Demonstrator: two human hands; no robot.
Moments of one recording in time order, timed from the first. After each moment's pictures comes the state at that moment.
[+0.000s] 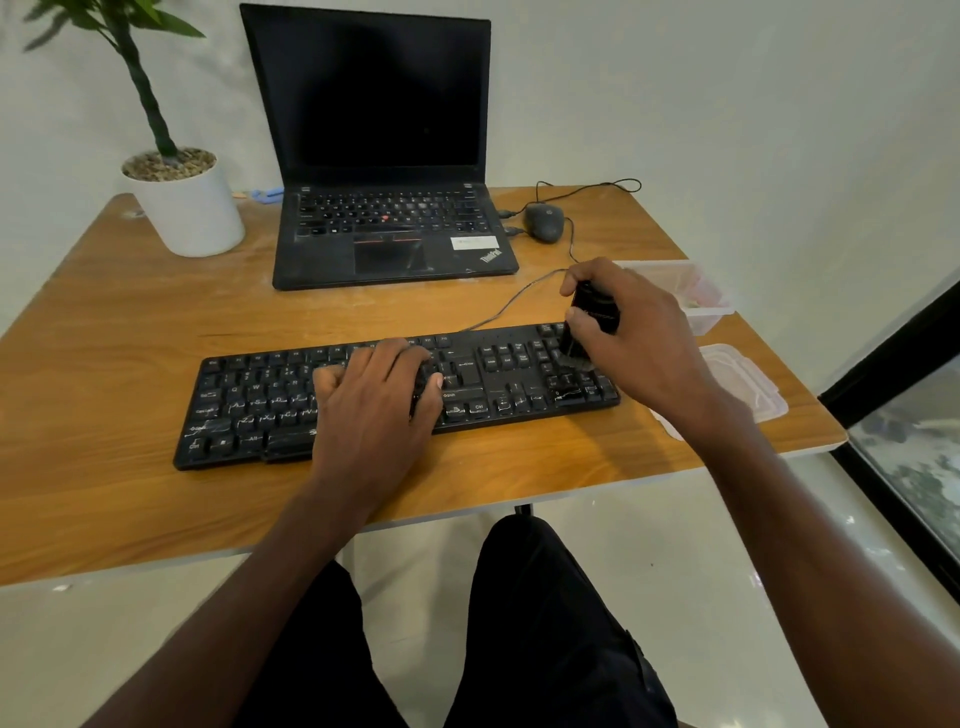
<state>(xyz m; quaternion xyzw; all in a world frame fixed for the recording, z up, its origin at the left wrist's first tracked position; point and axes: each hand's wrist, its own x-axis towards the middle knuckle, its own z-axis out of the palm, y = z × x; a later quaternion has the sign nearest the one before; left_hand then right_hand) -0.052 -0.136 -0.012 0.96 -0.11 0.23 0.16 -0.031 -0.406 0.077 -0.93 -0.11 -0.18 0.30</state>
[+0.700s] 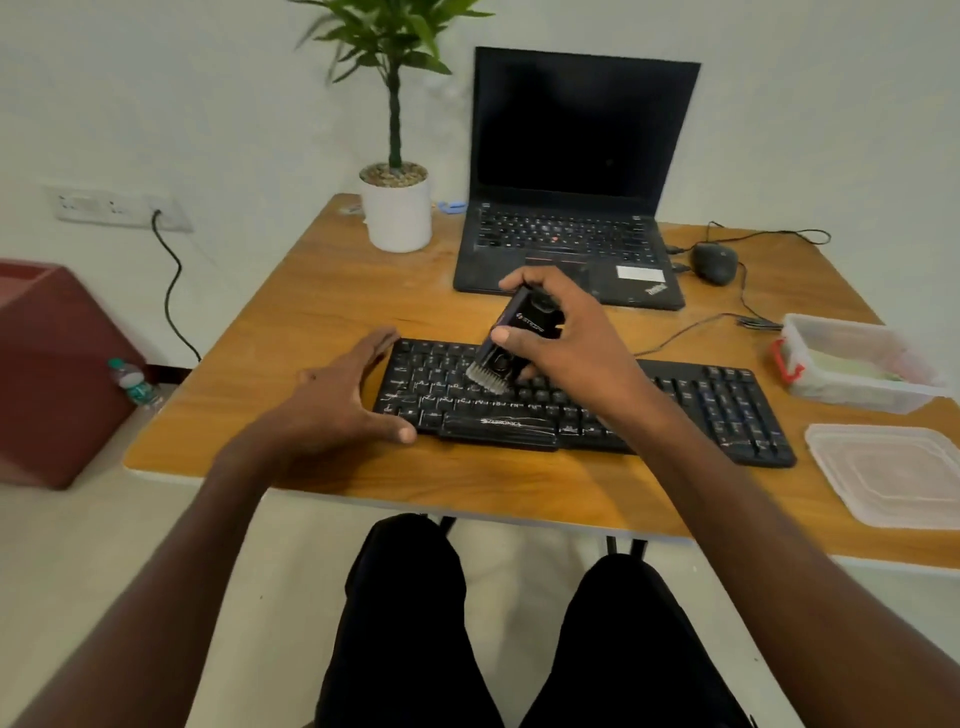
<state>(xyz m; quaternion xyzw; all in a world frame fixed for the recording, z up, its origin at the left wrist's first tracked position) -0.075 0.074 0.007 0.92 0.02 -0.10 0.39 -0.021 -0.211 0.078 -0.79 -0.22 0.04 0.57</state>
